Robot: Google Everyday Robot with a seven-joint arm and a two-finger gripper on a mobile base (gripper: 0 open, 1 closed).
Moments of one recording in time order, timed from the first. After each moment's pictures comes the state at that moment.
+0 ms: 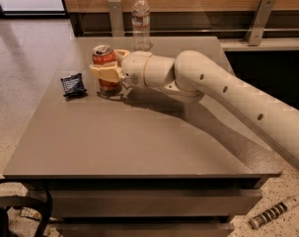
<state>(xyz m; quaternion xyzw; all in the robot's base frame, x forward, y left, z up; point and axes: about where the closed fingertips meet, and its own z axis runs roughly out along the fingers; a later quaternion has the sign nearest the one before) 0.658 0.118 0.896 -0.41 0.60 0.35 0.59</state>
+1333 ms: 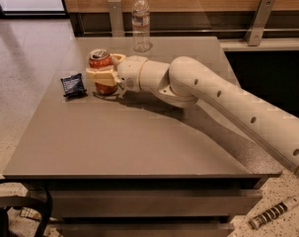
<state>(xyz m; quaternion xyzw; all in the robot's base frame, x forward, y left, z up) 0.658 0.133 0.885 -0.41 0.60 0.36 0.59</state>
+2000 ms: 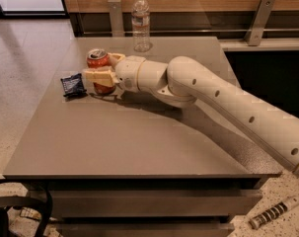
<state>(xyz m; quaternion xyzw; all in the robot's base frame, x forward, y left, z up) 0.656 0.137 0.886 -0.41 0.60 0.36 0.59</state>
